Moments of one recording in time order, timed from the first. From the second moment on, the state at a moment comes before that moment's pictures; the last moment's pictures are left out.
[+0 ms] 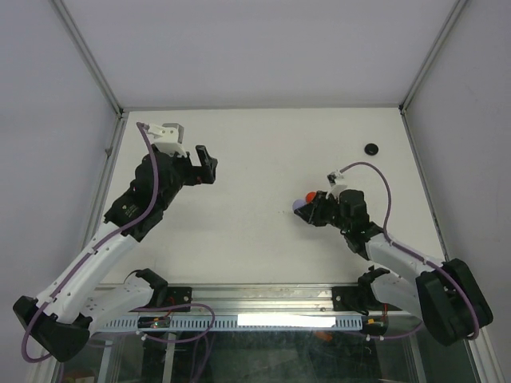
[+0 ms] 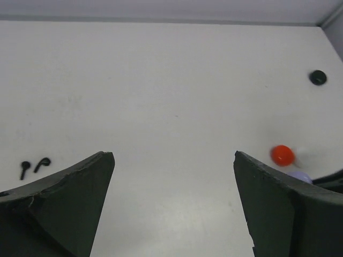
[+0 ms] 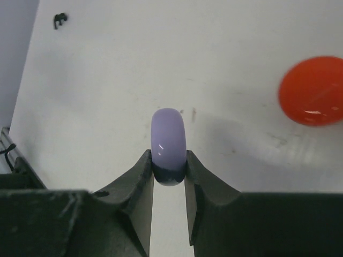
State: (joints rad) left arm -0.57 0.92 0.97 -0.31 -0.21 -0.33; right arm 0.47 1.06 0.29 0.37 -0.32 0.56
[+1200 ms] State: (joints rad) left arm -0.34 0.86 0.82 -0.31 -0.38 -0.29; right arm 0.23 1.21 0.77 -0.34 -0.05 0.41
